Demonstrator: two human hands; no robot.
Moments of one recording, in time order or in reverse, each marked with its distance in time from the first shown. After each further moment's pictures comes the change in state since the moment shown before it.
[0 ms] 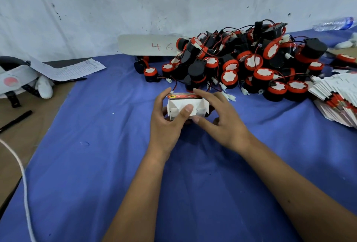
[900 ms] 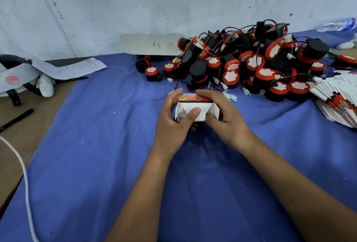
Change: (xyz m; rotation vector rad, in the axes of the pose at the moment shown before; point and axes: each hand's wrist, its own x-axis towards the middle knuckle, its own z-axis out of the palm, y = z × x) left_hand -0.003 0.000 0.005 0.037 -0.097 0.035; right_hand 0.001 -0.009 -0.002 0.152 -0.003 0.003
